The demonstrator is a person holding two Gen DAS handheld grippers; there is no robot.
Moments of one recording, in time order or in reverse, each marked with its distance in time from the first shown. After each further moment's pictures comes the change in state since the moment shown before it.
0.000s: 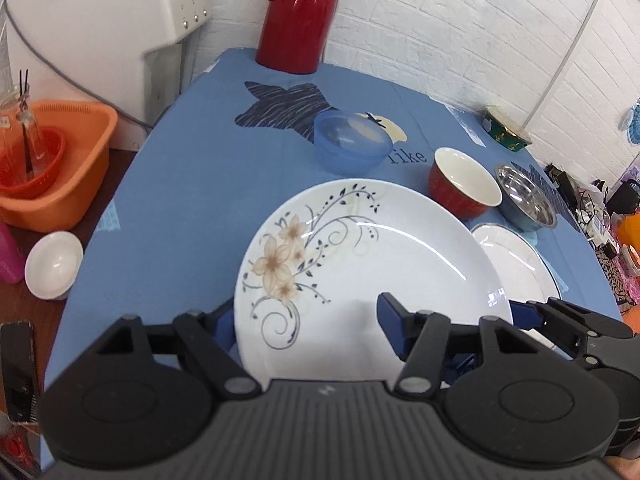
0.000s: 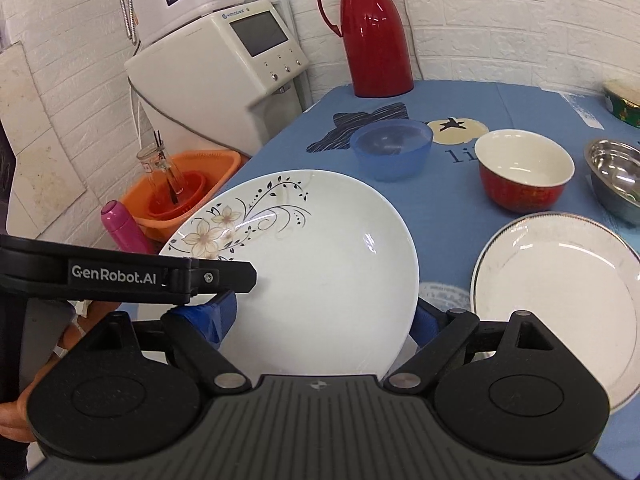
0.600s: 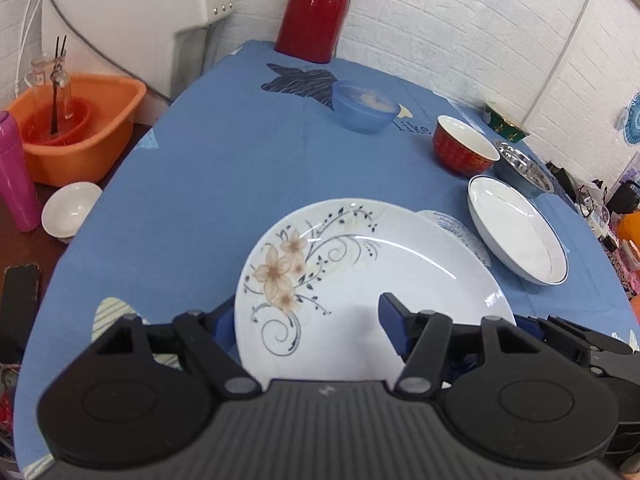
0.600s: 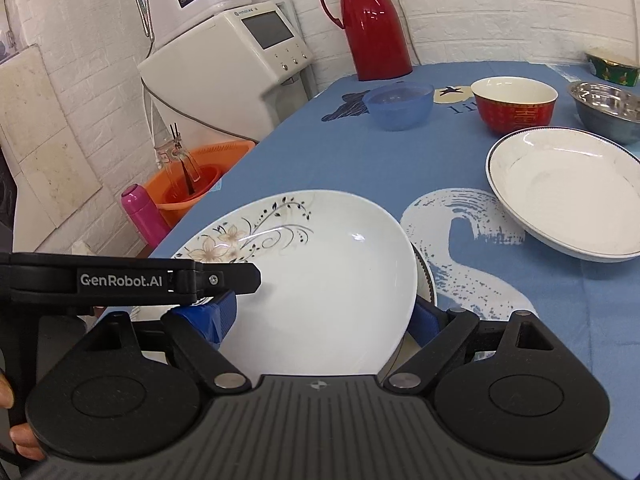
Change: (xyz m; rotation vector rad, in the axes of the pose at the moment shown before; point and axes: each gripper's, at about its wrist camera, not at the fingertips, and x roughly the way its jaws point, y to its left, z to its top) left arm -0.022 0.016 -0.083 -0.022 -0.065 -0.003; right arm -0.016 0.021 -0.072 0.054 -0.058 0.023
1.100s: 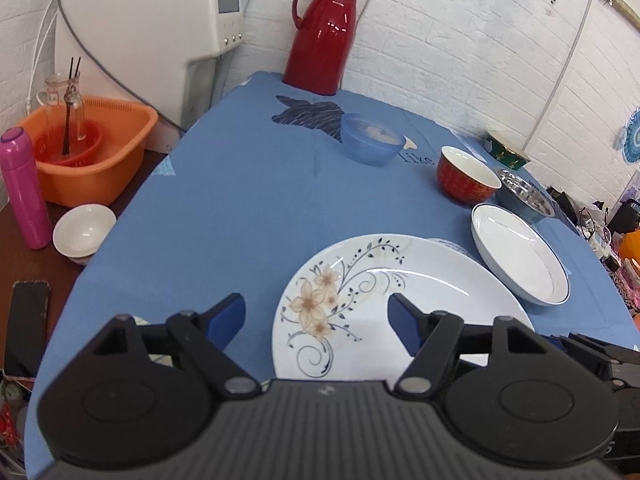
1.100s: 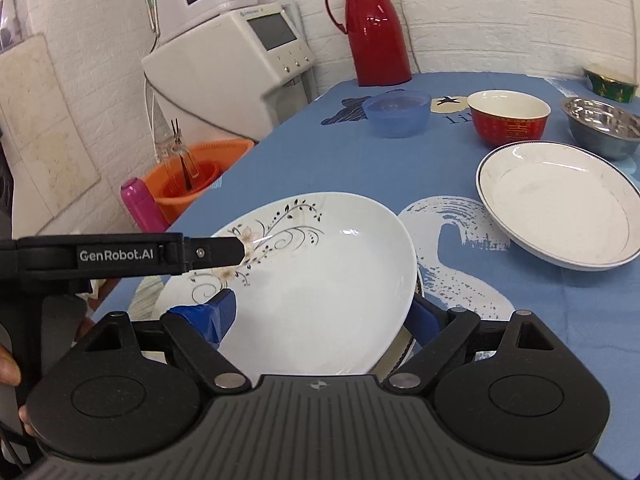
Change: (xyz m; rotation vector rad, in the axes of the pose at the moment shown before) left arm -0.012 0.006 -0.002 0.001 -0.095 0.023; right arm -0.013 0.006 -0.001 -0.053 0.012 -0.026
